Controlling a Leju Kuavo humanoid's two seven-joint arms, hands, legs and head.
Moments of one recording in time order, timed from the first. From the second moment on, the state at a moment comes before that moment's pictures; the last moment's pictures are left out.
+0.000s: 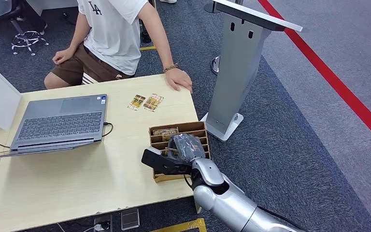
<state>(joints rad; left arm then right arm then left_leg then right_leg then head) -0.11 0.00 -1.17 -0.21 1.26 0.30 0.01 -0.41 0.00 0.83 -1.19 0.93 -0.02 0.45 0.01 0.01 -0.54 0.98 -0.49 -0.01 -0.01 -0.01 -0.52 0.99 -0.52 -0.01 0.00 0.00</state>
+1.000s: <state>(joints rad) -0.11 0.00 -1.17 -0.21 1.27 0.31 0.00 -0.34 -0.04 0.79 -1.57 1.37 -0.64 0.14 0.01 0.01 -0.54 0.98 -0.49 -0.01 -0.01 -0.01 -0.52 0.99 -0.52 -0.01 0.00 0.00</state>
